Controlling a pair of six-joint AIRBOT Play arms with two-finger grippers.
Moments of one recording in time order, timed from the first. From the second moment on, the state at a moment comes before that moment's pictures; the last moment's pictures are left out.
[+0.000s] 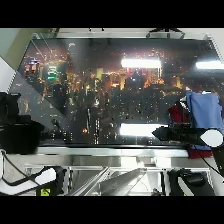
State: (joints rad) left arm 0.41 -1.31 1.03 -1.18 1.35 1.68; right arm 0.14 -0.62 0.57 -1.00 1.18 1.60
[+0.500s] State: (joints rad) left arm 0.46 -1.54 1.06 -1.20 1.33 1.74; right arm 0.14 -0.62 0.57 -1.00 1.18 1.60
